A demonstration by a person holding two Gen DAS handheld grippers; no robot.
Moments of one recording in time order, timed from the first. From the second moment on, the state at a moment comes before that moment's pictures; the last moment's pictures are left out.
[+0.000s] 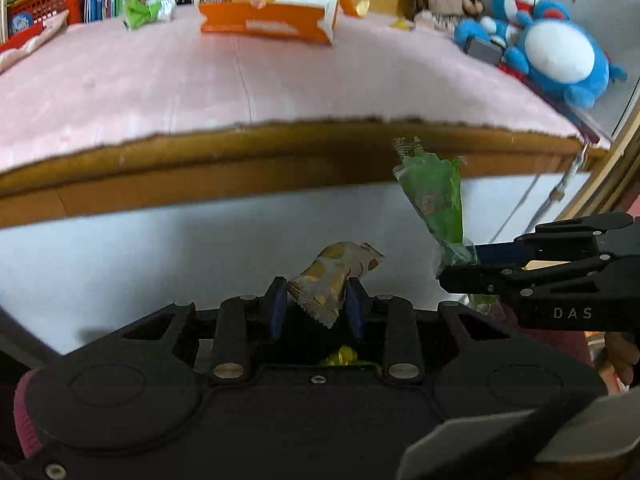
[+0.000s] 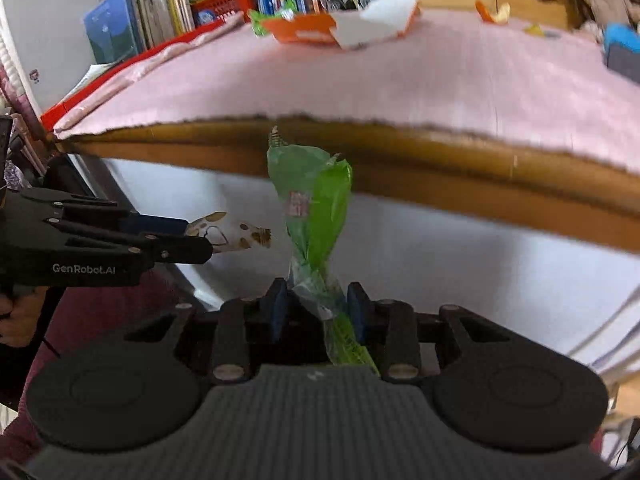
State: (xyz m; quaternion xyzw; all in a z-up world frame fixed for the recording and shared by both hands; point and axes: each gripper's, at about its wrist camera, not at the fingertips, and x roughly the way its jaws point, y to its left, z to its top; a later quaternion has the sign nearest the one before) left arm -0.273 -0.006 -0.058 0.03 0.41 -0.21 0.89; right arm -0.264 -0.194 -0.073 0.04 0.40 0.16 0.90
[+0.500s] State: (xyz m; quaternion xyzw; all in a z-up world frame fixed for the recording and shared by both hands) left arm -0.259 -0.014 -0.099 0.01 0.52 -0.20 0.83; right arm -0.266 -0.188 -0.116 0.07 0.46 0.15 0.87
